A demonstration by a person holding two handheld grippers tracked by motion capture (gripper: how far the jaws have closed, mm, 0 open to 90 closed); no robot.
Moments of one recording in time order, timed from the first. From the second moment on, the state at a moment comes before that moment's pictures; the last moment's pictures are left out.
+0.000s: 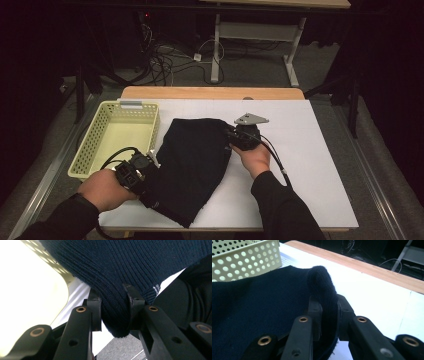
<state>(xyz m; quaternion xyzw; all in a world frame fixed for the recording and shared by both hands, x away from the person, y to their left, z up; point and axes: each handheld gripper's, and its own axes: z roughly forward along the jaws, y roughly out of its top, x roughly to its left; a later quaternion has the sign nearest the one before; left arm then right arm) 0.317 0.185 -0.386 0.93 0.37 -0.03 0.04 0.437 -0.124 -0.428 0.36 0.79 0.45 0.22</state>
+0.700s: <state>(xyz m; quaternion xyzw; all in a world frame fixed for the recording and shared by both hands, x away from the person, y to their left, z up) 0.319 0.182 -0.370 0.93 0.36 -0.03 0.03 0.435 -0.133 -0.413 0.36 0.78 0.47 0.22</state>
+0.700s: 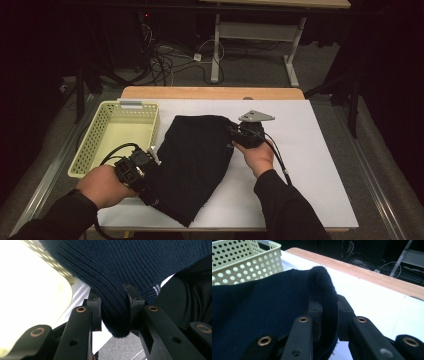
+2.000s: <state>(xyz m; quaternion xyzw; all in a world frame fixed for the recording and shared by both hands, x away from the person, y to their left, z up) 0.324 0.216 -0.304 0.93 0.38 -0.01 0.02 0.441 -0.088 -0.341 0.31 0.77 0.50 0.26</state>
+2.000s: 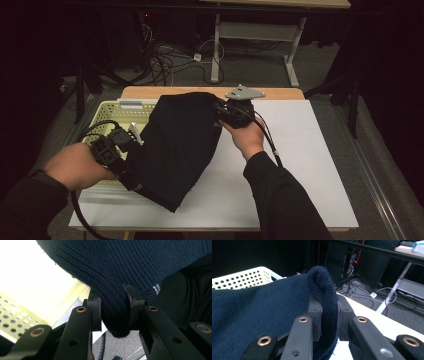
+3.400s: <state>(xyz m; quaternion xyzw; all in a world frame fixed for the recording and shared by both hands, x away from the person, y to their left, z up) 0.327 0.339 -0.324 0.88 0.47 -0.01 0.04 0.491 0.042 -0.353 0.26 0.79 0.50 0.23</state>
